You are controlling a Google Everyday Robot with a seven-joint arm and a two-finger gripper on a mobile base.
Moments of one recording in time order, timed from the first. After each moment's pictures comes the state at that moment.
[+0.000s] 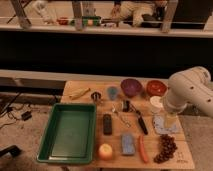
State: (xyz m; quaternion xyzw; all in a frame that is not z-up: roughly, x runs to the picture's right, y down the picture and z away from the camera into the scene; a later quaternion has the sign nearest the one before) arm 0.294 0.115 0.680 -0.28 0.02 0.03 0.96
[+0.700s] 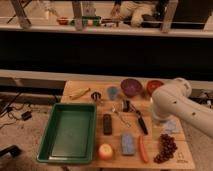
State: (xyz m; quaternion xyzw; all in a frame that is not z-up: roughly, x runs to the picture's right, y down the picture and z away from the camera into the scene) arm 0.222 0.170 0.683 -0.28 0.02 0.00 0.96
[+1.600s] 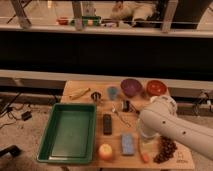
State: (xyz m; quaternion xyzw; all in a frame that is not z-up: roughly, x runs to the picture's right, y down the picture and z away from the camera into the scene) arm 0.159 0.228 0.670 -0.30 -0.05 -0.07 0.95
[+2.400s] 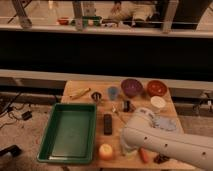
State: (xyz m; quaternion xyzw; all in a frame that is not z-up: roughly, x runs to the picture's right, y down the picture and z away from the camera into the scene) arm 0.085 0.262 0.677 -0.28 -0.08 -0.10 0.95
